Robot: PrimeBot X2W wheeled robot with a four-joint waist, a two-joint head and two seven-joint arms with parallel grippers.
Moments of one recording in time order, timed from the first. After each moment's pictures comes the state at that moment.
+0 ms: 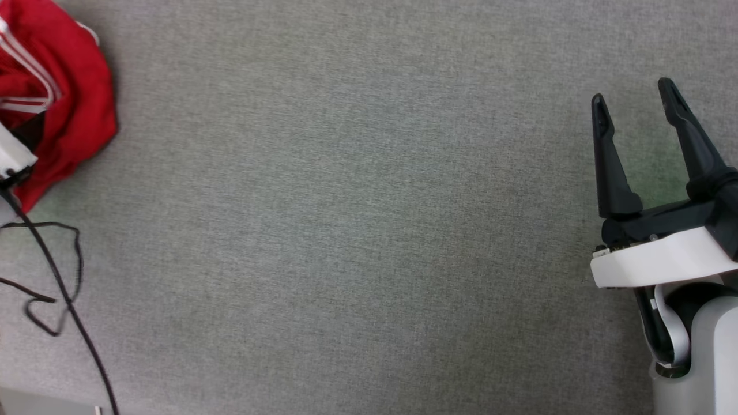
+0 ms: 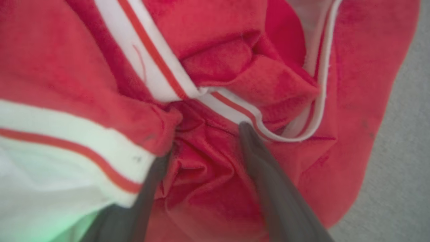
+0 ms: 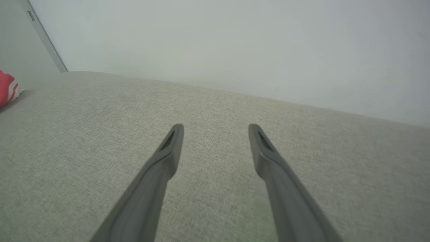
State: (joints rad) left arm -0.86 0.51 0.12 0.73 -0.67 -0.02 0.67; right arm -0.30 -0.05 0.01 -0.27 -0.01 0.13 0.05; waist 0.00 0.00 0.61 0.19
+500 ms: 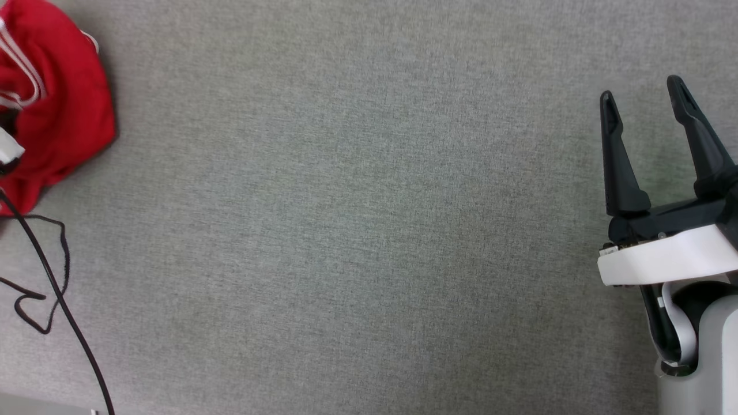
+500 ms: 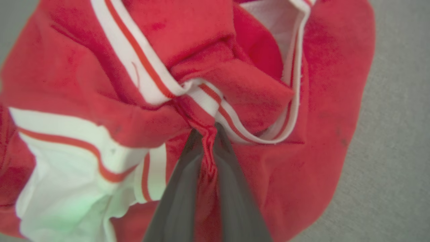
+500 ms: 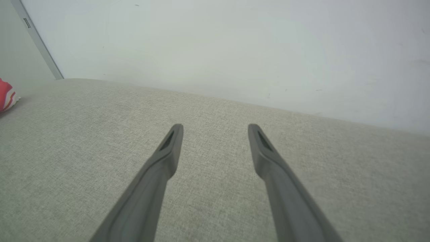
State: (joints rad) left arm -0.87 0.54 0.11 0.68 -0.65 0.00 0.63; right arm -0.31 -0.05 -0.01 -0.28 0.00 0.13 0.05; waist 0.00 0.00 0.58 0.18
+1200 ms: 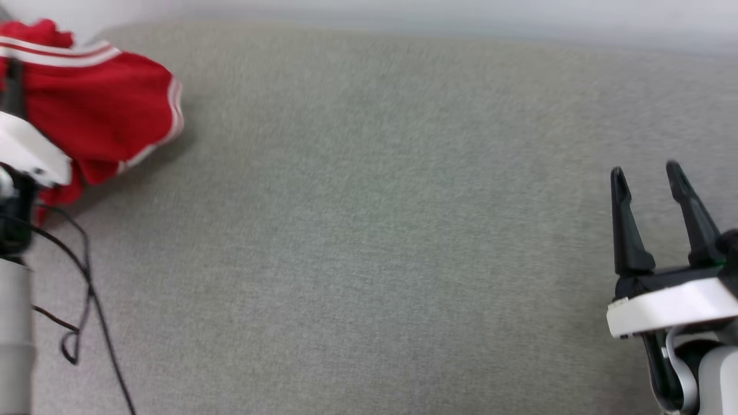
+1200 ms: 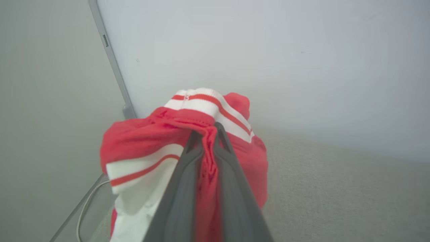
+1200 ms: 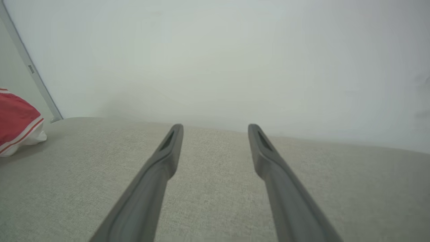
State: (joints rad) left arm -0.72 0.50 0.03 0.49 -0.49 -0.06 0.11; right arm -0.15 -0.05 -0.08 -0.17 0.10 0.13 -0.03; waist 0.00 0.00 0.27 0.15
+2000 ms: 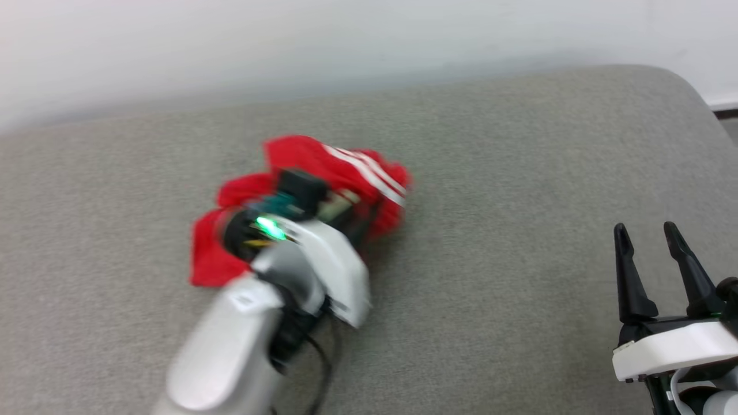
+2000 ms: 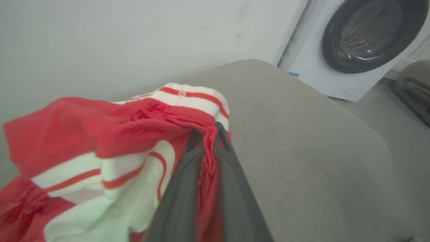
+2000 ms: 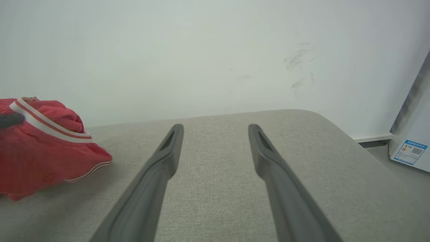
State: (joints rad) left arm -0.50 0.18 -0.45 0.17 -0.49 -0.12 0.26; right arm -0.02 -0.05 -0.11 -0.14 0.18 0.13 -0.03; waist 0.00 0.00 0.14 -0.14
